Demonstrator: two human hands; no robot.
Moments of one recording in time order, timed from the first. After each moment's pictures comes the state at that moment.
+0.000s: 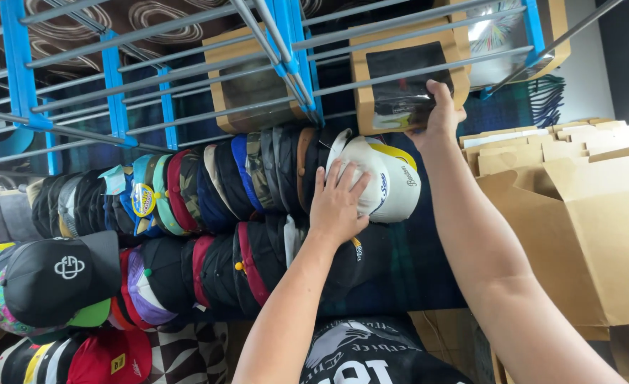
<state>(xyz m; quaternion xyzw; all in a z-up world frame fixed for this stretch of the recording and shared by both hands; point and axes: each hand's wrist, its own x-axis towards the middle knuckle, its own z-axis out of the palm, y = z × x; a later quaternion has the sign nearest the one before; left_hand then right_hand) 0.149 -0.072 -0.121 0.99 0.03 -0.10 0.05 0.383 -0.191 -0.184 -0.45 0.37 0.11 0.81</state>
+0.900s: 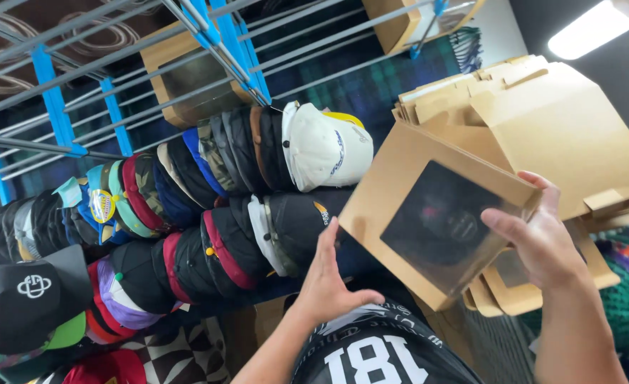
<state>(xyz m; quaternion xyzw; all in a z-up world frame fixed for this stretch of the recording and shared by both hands) -0.019 -0.158 -0.080 0.85 -0.07 0.04 0.52 0.132 -0.425 0.039 -0.74 0.22 0.23 0.59</state>
